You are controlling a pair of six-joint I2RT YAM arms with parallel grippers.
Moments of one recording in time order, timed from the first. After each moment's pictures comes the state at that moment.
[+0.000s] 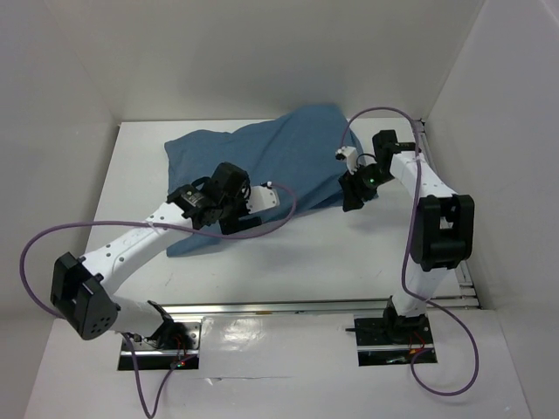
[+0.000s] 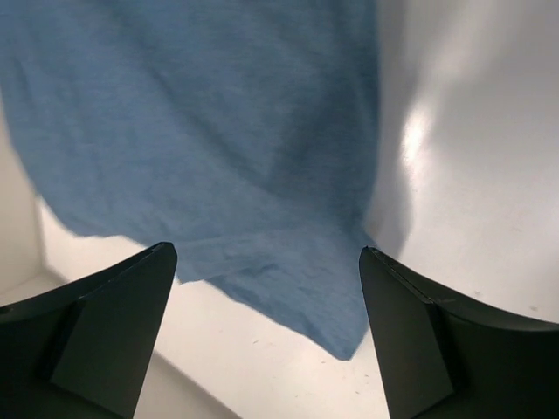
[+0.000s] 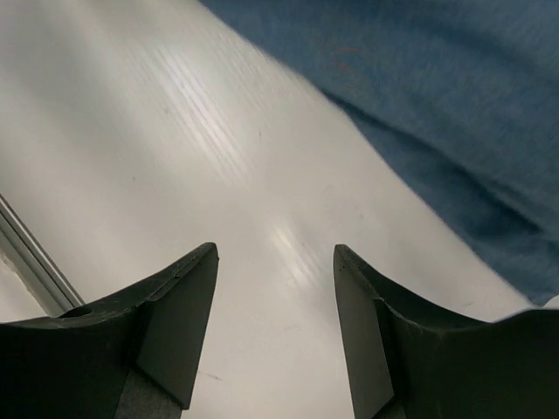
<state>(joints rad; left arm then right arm) -0.65 1.38 1.23 -0.75 -0.12 0.70 0.05 1.79 1.44 -0.96 -0.60 -0.75</state>
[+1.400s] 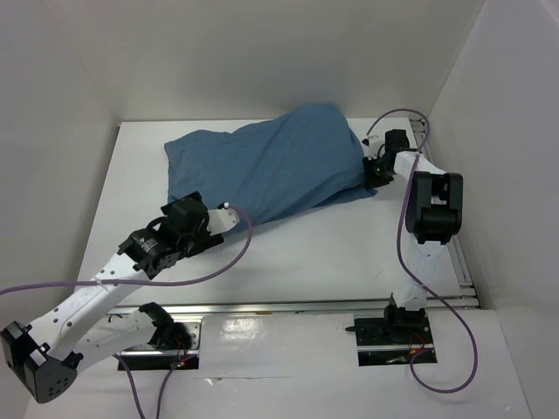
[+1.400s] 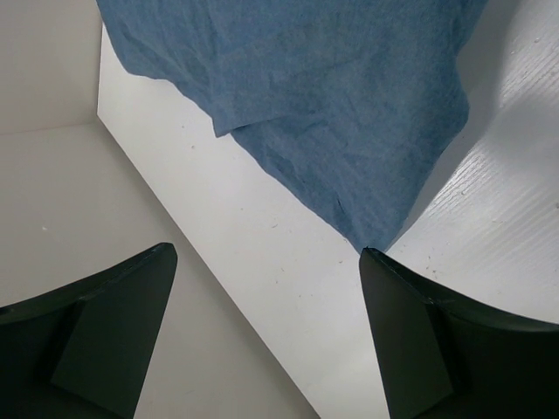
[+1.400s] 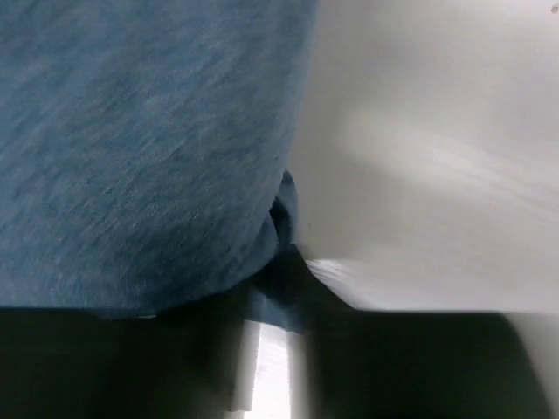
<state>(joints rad) -0.64 0.91 0.85 -0.72 -0.44 0.67 -0.08 2.08 1.47 -0.48 -0.26 -0.34</state>
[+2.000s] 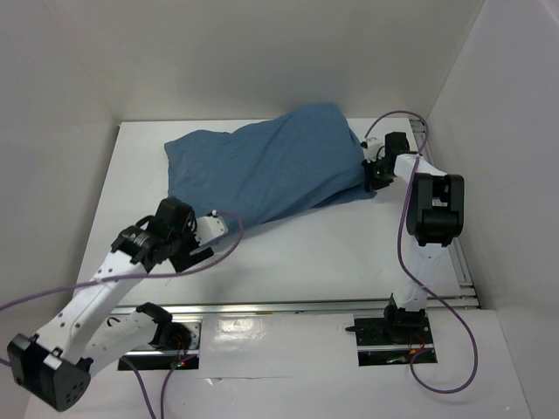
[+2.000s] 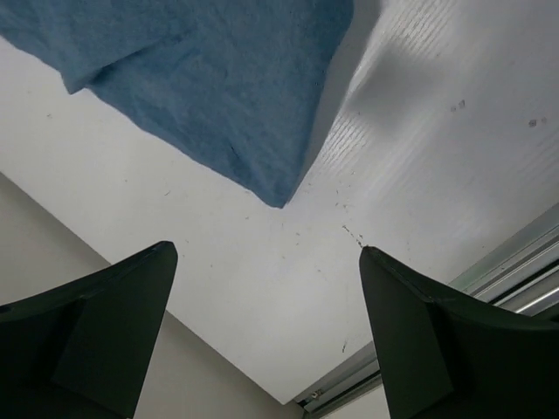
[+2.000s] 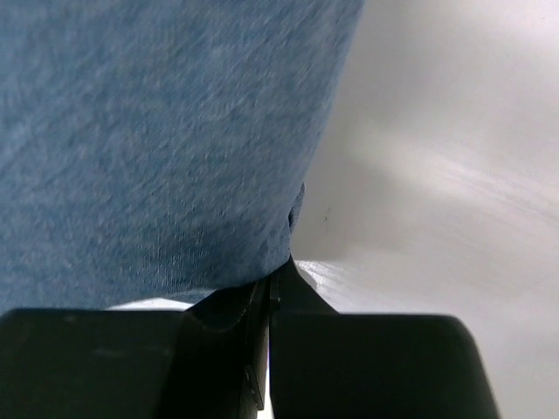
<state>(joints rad) -0.43 0.85 0.80 -0.92 -0.15 0.71 -0.08 2.06 1.44 -0.46 -0.27 -0.38</state>
